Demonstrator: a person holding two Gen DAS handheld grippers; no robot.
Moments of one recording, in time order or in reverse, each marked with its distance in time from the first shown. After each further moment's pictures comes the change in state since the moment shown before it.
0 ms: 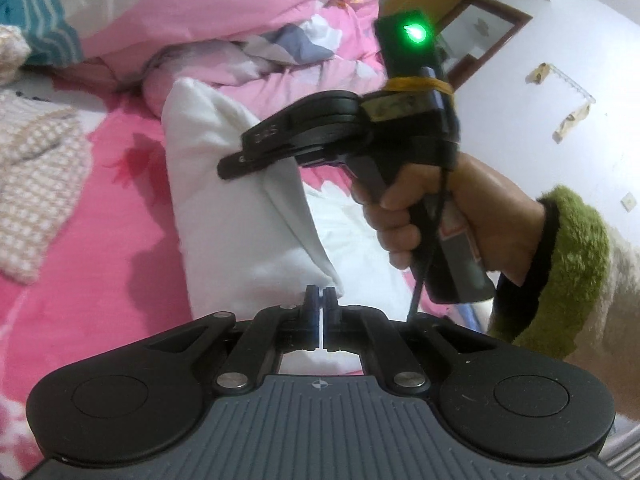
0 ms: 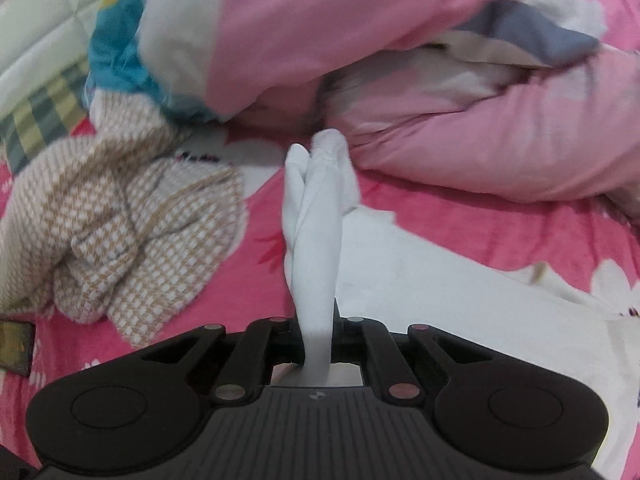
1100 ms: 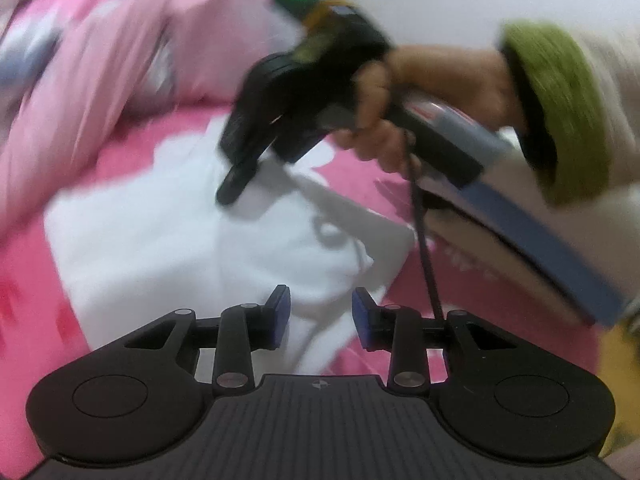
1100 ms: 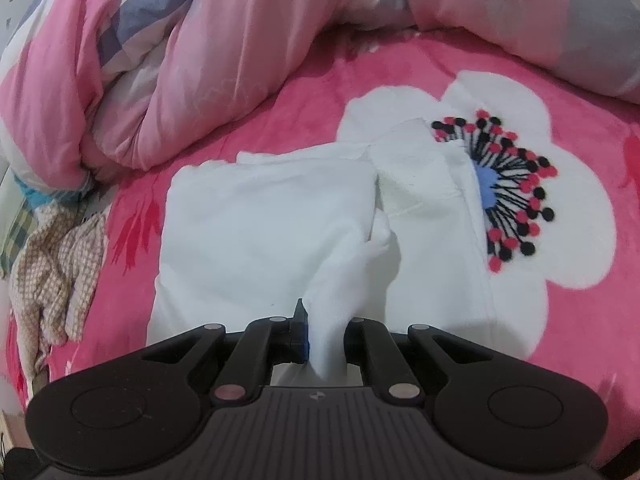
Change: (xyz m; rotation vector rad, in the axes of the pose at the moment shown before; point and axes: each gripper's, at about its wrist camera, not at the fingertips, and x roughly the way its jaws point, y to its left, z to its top) left arm 0.185 -0.153 -0.055 0.793 0.275 0.085; right arm -0.026 -0.279 -0.119 0.446 0.048 0.161
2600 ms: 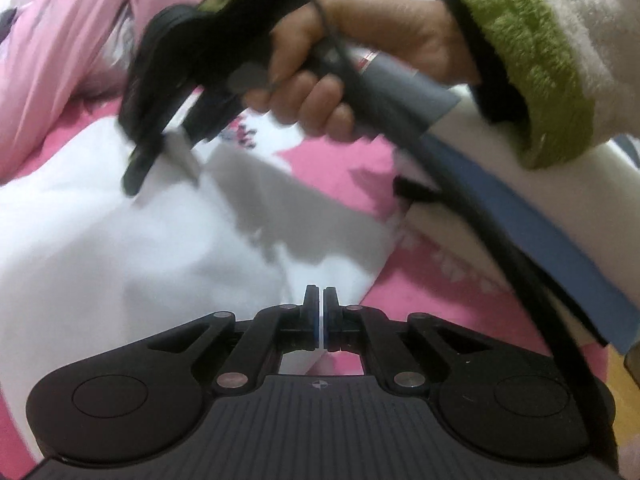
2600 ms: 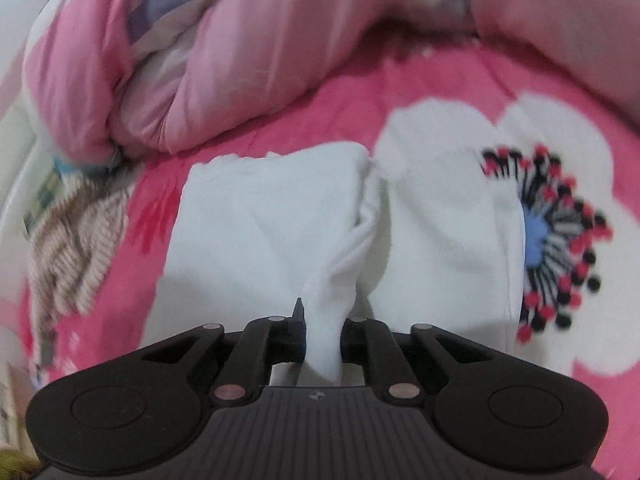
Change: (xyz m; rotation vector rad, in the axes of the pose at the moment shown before) left arm 0.038 -0.011 0.000 -0.114 0.038 -0.059; right arm 0.019 -0.005 0.023 -0.114 0.036 0.090
